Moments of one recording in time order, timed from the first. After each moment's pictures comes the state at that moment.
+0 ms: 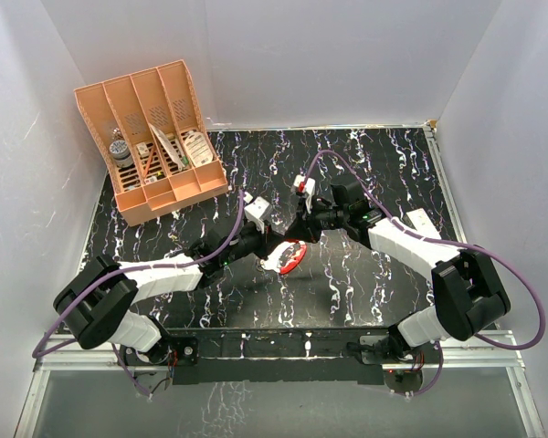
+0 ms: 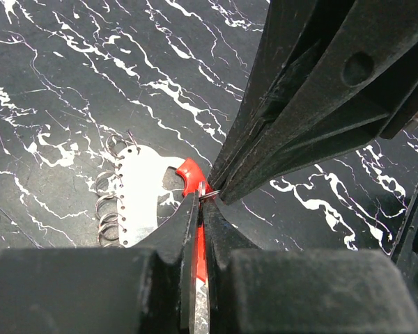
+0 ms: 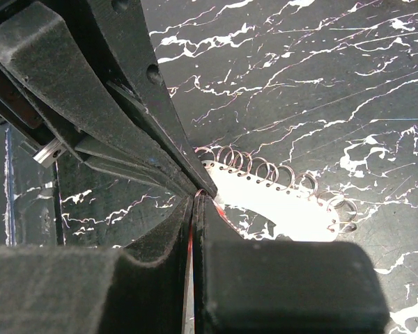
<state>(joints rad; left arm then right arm) -0.80 1.41 0.56 0.57 0.15 -0.25 0.48 1.43 0.86 -0.01 -0.82 -0.18</state>
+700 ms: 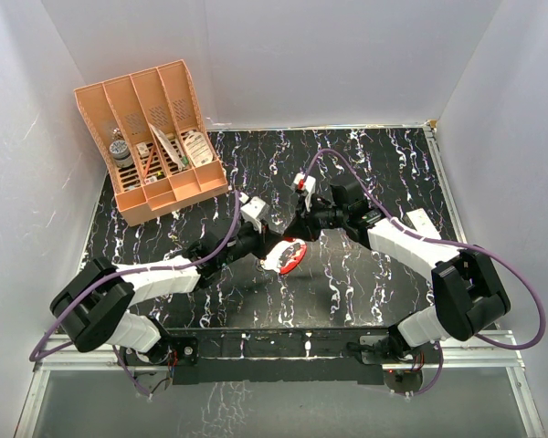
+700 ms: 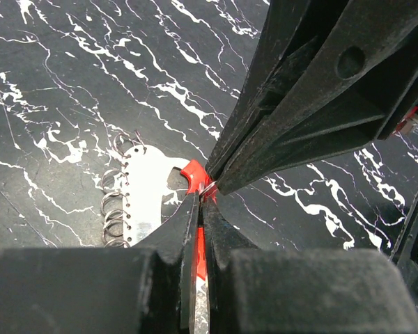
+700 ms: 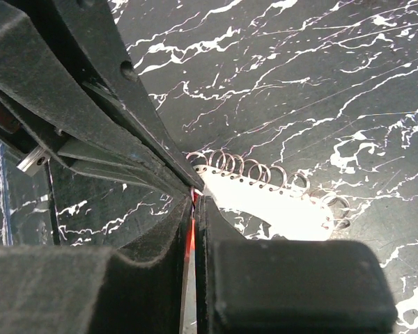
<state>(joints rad) -0.80 1.39 0.54 0.59 0.13 -0.27 0.48 1.43 0.86 0.00 -0.78 -0.15</state>
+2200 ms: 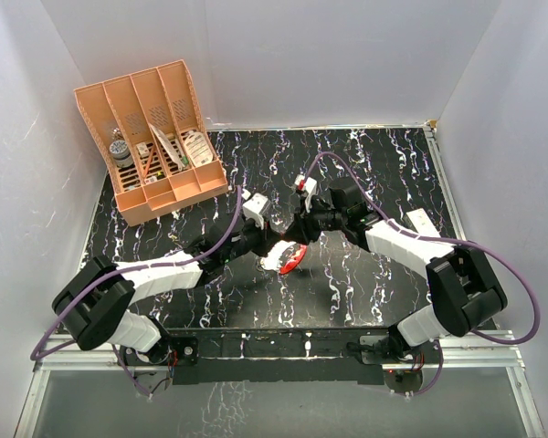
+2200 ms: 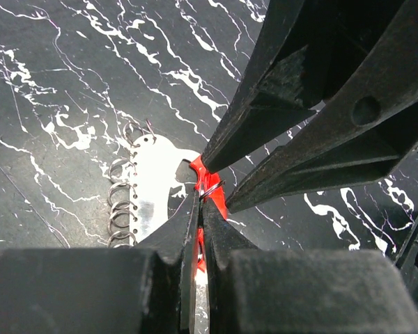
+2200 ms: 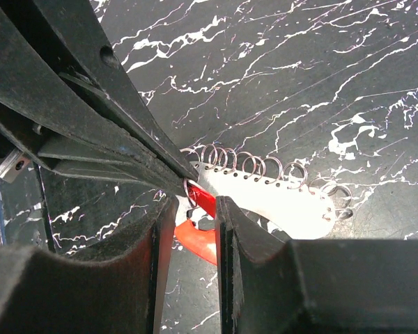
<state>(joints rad) -0.80 1.40 0.60 0.47 0.08 -0.30 0.48 1.46 0.82 0.08 -0.74 -0.08</state>
